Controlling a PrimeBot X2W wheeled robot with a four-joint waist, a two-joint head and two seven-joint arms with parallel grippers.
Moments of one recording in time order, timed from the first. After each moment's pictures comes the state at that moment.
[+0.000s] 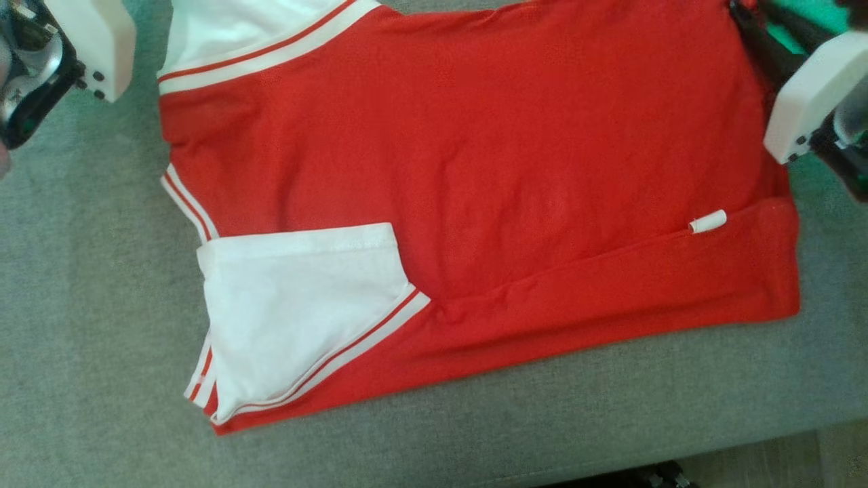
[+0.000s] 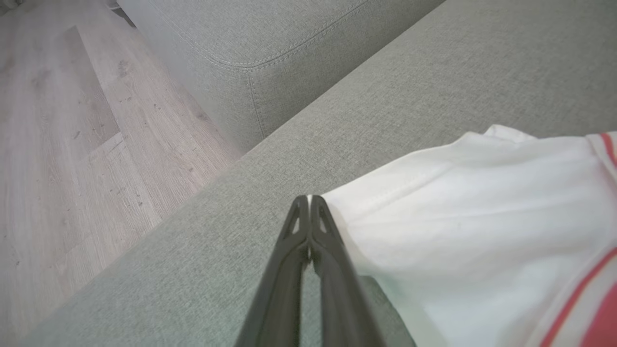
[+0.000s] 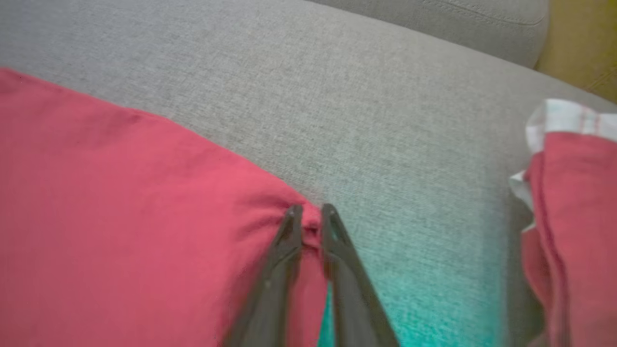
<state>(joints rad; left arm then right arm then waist) -1.36 0.66 -1.18 0.61 -0.84 -0.13 0.19 -0.92 -0.63 0.70 0.53 0.65 0.13 0.18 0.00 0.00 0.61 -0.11</state>
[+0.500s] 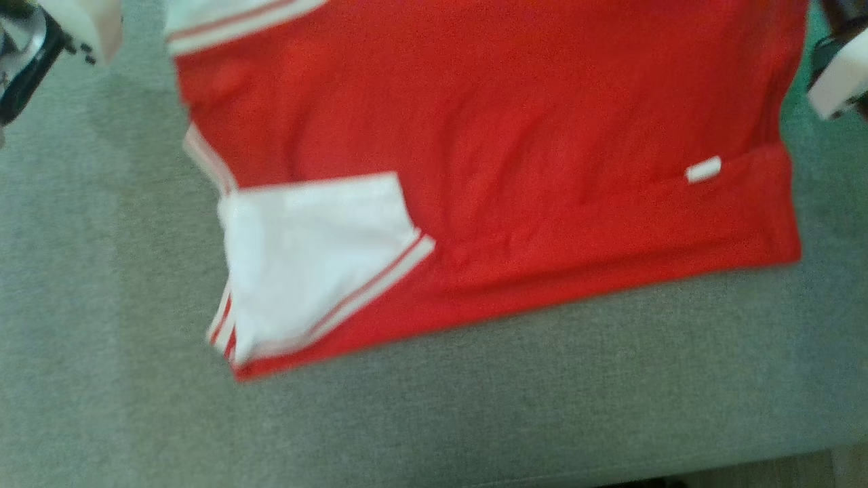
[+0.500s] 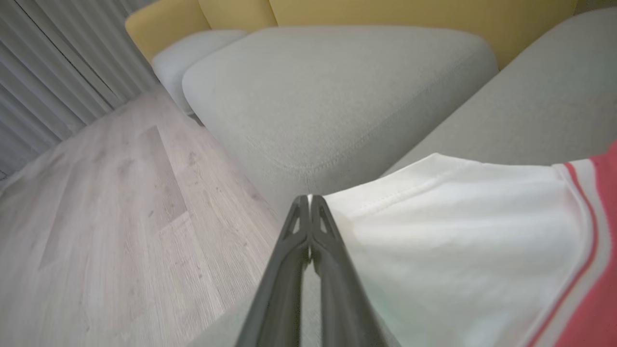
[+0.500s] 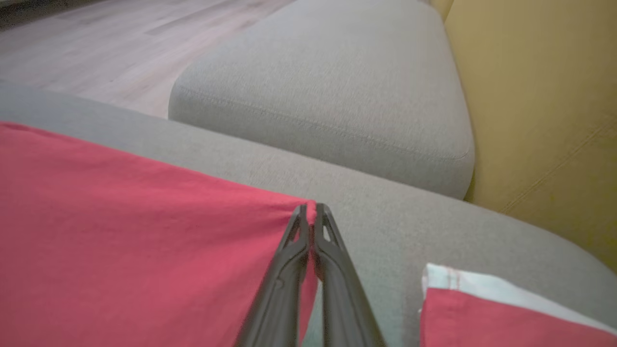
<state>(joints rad) -1.41 0.62 -1.21 0.69 -0.79 -0.12 -0.07 -0.99 -0.66 0.72 0.55 0.70 0.13 -0.02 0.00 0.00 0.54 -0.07</state>
